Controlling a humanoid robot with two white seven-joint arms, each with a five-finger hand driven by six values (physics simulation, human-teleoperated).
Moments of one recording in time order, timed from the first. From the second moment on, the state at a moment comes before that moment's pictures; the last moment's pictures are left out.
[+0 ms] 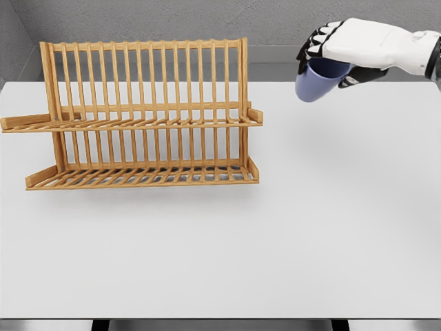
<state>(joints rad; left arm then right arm) 0.06 0.00 -0.21 -0.21 0.19 -0.03 -0.12 -0.92 -0.82 0.62 -1.54 0.31 -0.47 0.61</state>
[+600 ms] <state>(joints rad) 0.06 0.00 -0.21 -0.21 0.19 -0.03 -0.12 -0.96 -0.76 0.62 -1.75 0.31 -0.49 0.61</state>
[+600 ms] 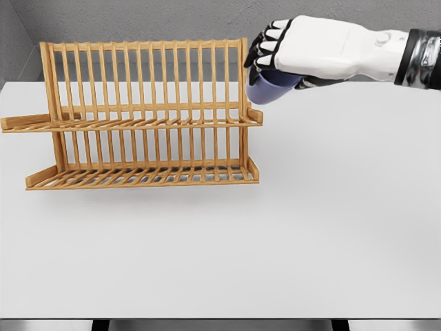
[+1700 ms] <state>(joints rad) 0.06 0.00 -0.21 -0.21 0.19 -0.03 -0.12 -0.78 -0.82 0.51 -1.53 0.32 -0.52 0.61</state>
